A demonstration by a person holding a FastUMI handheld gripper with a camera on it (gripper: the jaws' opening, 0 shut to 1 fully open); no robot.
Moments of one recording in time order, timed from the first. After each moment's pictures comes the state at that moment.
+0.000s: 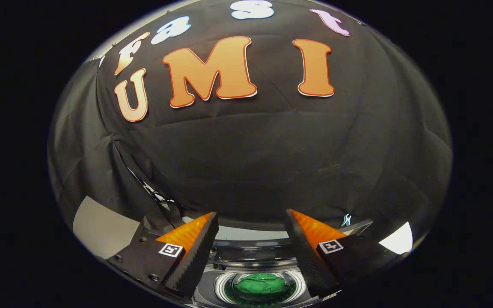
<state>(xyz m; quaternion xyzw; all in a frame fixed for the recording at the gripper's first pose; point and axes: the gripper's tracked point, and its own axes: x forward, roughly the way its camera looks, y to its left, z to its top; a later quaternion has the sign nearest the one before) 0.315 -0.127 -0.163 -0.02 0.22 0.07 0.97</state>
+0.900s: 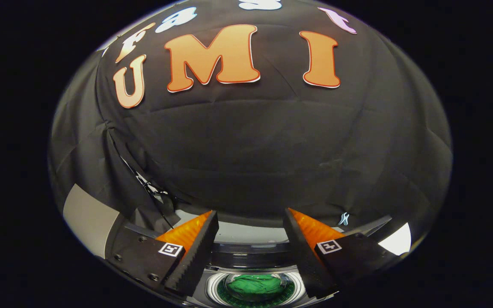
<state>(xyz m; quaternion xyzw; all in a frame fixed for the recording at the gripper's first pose) 0.330 -0.126 -0.201 -0.04 0.23 0.06 0.97</state>
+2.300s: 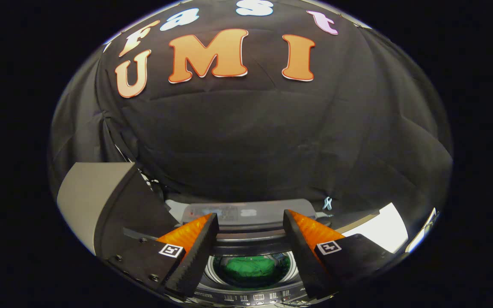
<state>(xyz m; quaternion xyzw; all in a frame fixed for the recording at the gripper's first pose) 0.183 -0.156 -0.257 -0.05 0.27 -0.01 0.96</state>
